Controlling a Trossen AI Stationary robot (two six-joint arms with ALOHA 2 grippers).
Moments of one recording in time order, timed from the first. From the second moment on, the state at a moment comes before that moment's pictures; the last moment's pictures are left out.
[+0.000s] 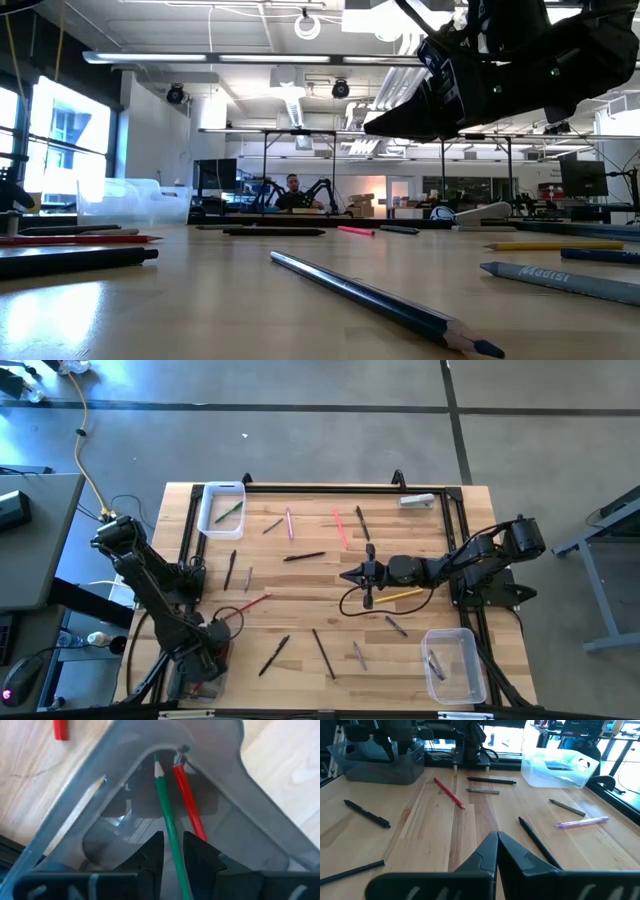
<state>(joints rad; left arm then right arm) -0.90 1.47 0.80 -0.83 -0.01 -1.61 0.09 1.56 0.44 0.91 0.15 -0.05</state>
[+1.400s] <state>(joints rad) 0.00 1.16 0.84 -1.20 -0.11 -0.78 0.09 1.56 0.44 0.91 0.15 -0.03</state>
